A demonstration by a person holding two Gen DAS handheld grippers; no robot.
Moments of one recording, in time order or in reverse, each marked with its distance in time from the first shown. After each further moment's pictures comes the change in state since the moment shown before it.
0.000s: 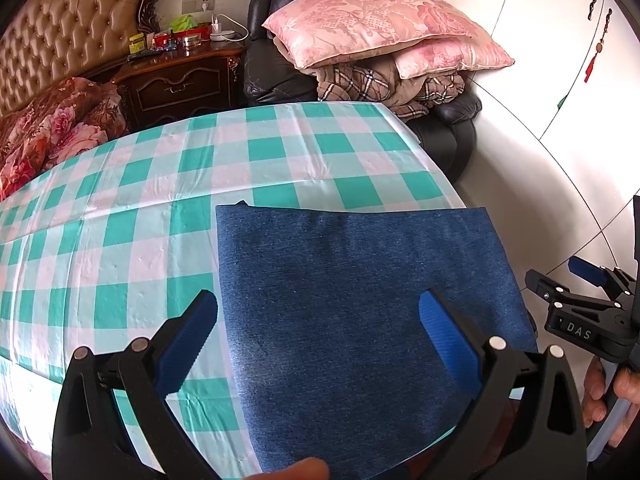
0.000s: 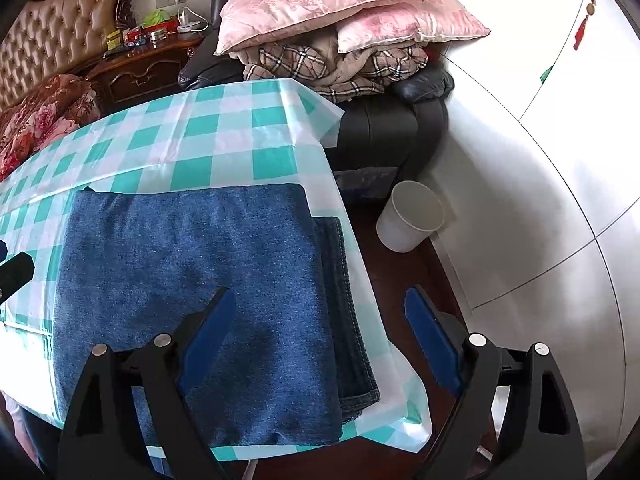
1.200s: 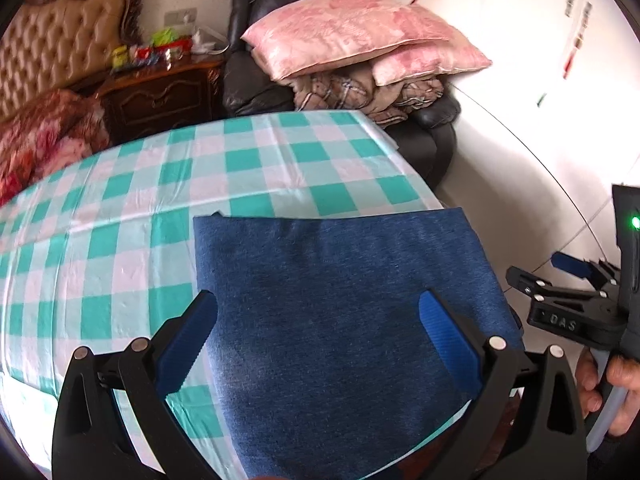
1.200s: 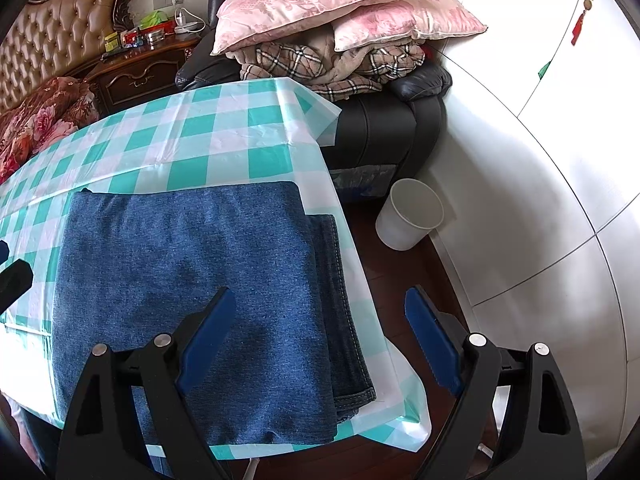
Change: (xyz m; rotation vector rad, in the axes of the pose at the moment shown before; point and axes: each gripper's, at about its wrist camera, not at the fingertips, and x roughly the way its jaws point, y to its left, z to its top) left arm -0.008 -0.019 -0.008 0.060 -0.047 -0.062; right arm 0.000 -0.006 -0.002 0.006 0.002 0.001
